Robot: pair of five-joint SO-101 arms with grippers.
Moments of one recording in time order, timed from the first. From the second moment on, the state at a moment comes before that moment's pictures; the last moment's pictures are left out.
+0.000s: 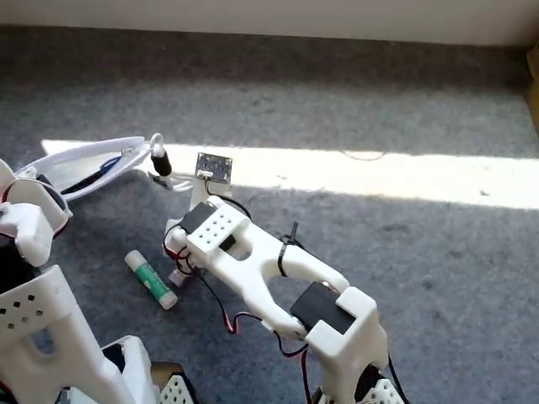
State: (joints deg) left arm -34.2 -48.0 24.8 72.6 13.5; right arm -54.1 19.9 7.3 54.6 -51.7
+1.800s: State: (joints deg) left arm -21.1 -48.0 24.8 72.6 13.5; right arm -46.6 -29.5 18.2 64.0 -29.6
